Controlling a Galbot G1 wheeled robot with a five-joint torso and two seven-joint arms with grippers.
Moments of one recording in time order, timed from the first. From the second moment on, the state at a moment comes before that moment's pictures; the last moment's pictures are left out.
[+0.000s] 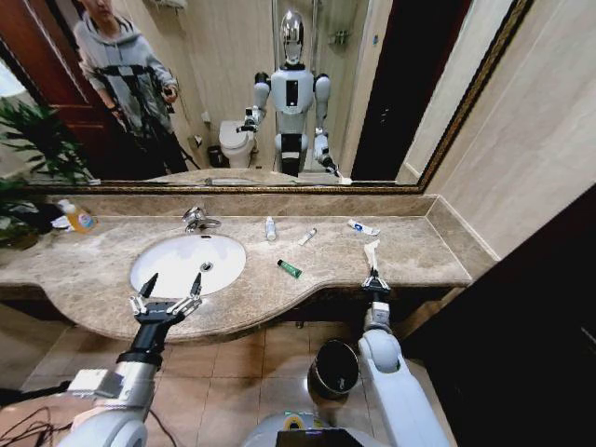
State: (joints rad) left arm 1.84 -1.36 -0.82 -2.47 -0.37 0.04 0.05; right arm -1.31 1.45 0.49 1.85 -0.02 0.00 0.33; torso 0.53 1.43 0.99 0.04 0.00
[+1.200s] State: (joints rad) left arm 1.84 -1.36 -0.82 -2.47 -0.37 0.04 0.05; right arm -1.81 1.44 0.80 1.59 0.56 0.79 -0.51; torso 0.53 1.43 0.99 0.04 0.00
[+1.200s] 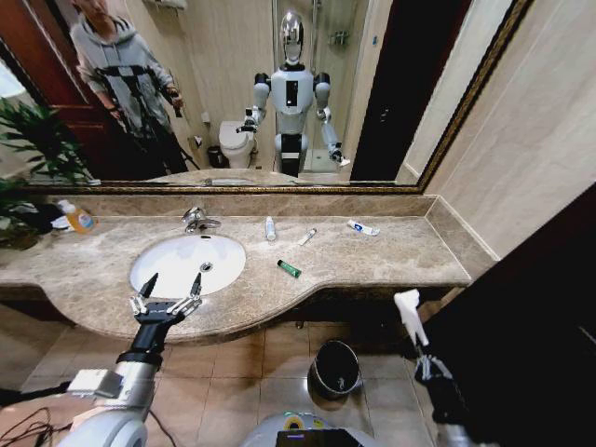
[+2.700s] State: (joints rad) left arm 1.84 -1.36 -0.82 -2.47 -0.37 0.04 0.05; right arm -1.16 1.50 0.63 0.77 -0.62 0.22 -0.24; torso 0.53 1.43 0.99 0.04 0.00
